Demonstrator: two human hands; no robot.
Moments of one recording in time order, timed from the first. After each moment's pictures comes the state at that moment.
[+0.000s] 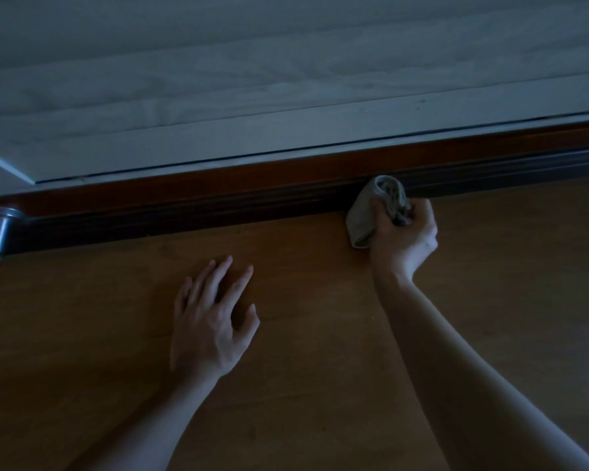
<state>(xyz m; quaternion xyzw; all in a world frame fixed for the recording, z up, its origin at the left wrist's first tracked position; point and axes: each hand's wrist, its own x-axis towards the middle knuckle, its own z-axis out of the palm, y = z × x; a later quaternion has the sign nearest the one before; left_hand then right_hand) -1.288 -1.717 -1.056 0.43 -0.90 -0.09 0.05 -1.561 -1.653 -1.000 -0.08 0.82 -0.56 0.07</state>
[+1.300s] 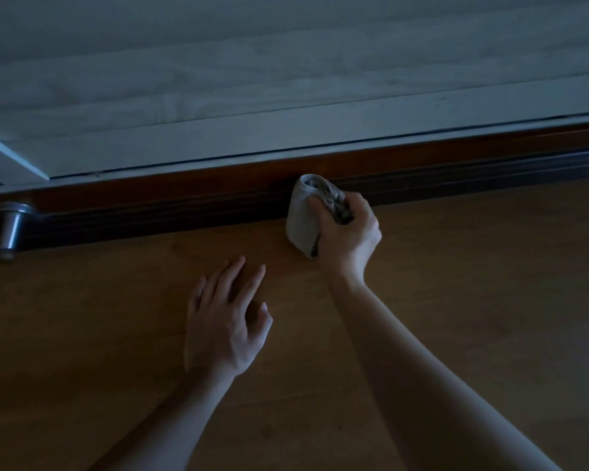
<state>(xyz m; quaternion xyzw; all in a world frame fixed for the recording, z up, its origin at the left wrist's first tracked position) -1.288 -1.715 -1.055 0.42 -0.90 -0.08 0.09 -1.497 -1.700 -1.008 -0.20 0.79 -0.57 0.13</state>
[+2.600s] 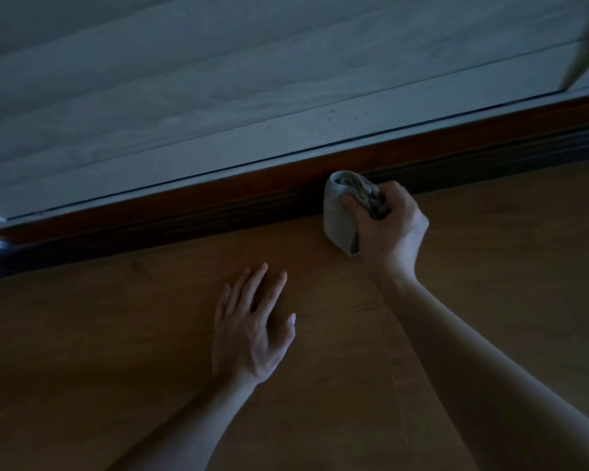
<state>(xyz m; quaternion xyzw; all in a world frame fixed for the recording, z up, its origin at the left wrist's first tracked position) -1.399 -1.650 -1.050 0.41 -0.90 -0.09 0.03 -1.649 -1.619 -1.005 -0.28 0.80 -0.52 0.12</state>
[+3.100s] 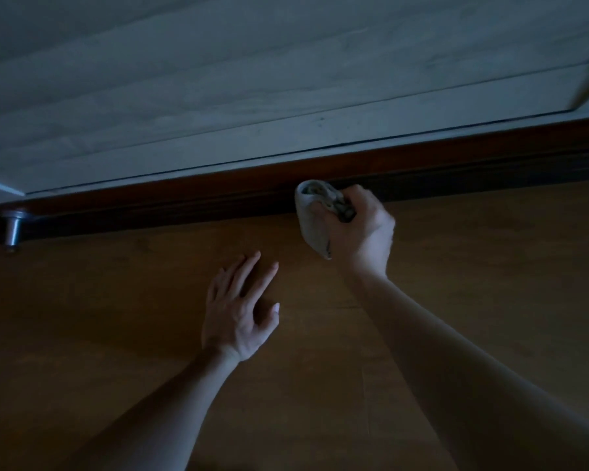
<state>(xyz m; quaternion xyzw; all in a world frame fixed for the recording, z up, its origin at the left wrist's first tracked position) -1.403 -1.650 -1.045 0.42 -0.90 -0.10 0.03 -1.646 -1.626 -0.991 -0.34 0.78 -0.49 0.19</state>
